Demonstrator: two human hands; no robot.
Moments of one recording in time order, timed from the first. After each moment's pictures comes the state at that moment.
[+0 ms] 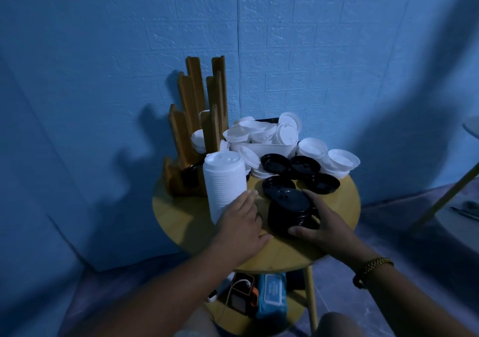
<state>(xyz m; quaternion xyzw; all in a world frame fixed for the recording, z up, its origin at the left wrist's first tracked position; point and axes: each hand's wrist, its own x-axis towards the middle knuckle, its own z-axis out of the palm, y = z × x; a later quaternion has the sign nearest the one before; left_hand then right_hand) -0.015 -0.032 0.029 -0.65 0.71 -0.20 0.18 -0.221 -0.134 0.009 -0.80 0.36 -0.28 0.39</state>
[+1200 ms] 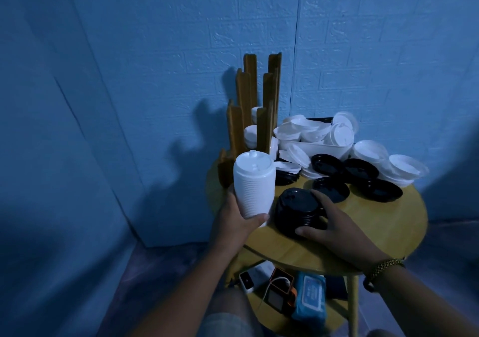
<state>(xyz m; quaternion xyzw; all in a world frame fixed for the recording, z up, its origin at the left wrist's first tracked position) 0.070 0.028 0.006 -0.80 0.39 0.12 -0.45 -0.145 -0.106 0.013 -0.84 0.31 -0.22 0.39</state>
